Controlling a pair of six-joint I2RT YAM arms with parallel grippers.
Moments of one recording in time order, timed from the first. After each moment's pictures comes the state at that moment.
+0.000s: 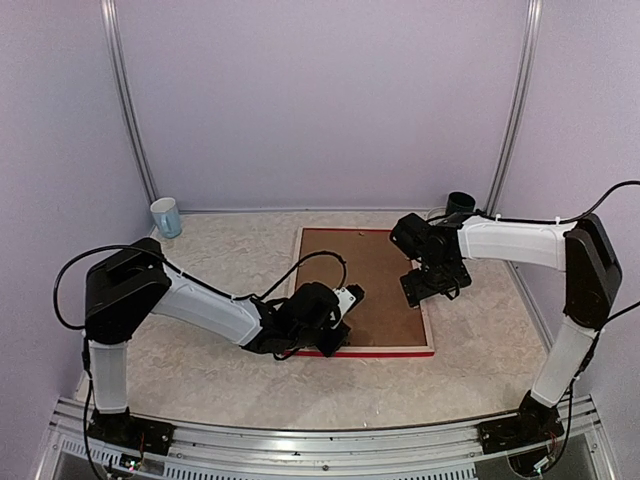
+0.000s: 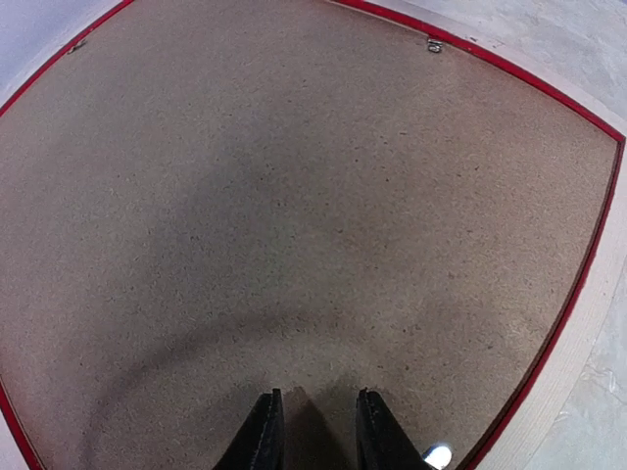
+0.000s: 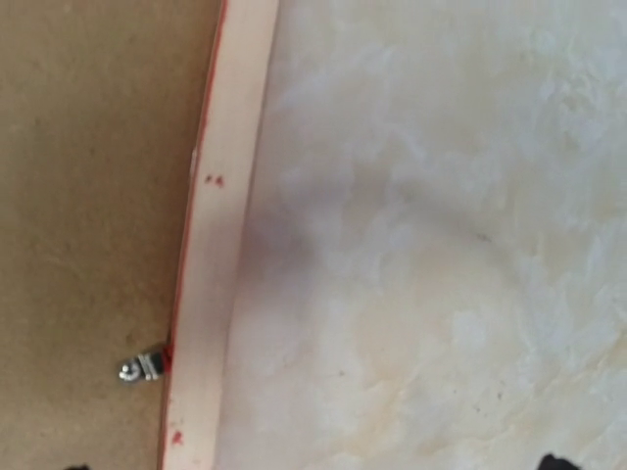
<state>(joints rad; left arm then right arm) -1.08 2.04 1.11 0.24 -0.23 -0.03 0.66 1.76 1.28 -0.88 0.49 0.43</state>
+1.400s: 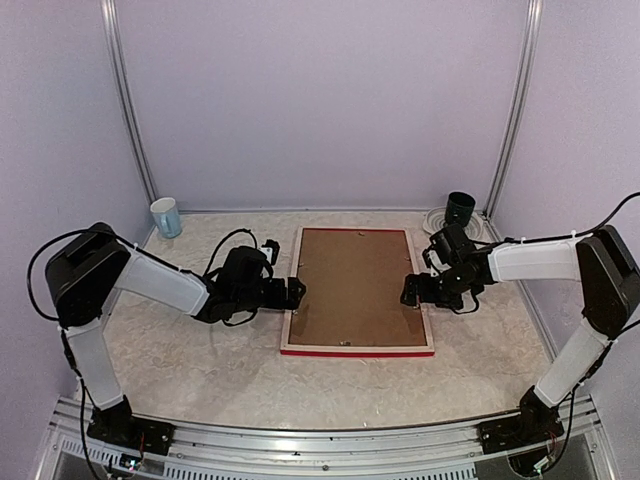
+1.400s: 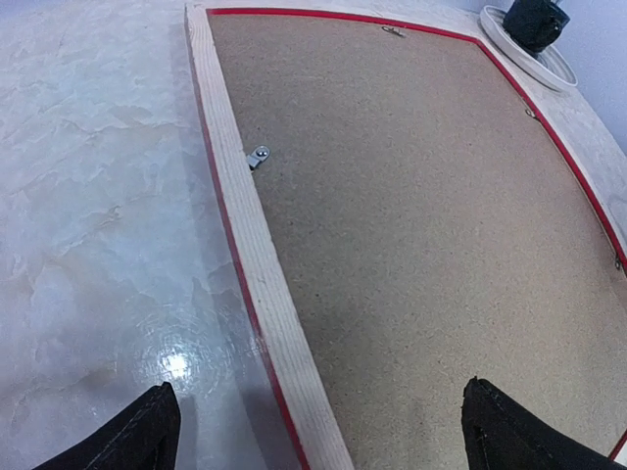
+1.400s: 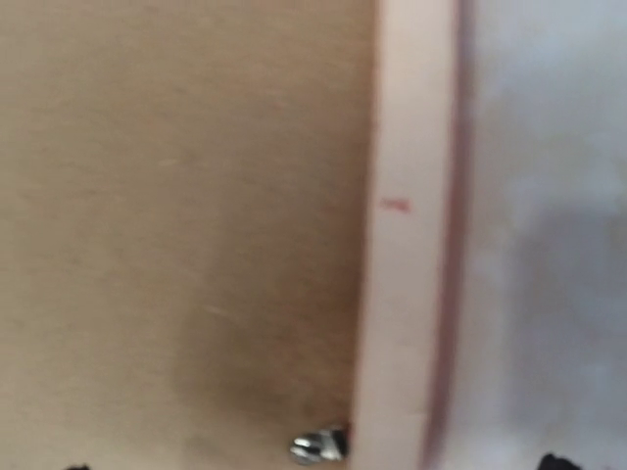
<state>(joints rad) -0.75 1.85 0.88 0.38 -0.16 -0.42 0.47 1.63 0.92 -0.33 -0.04 0.47</state>
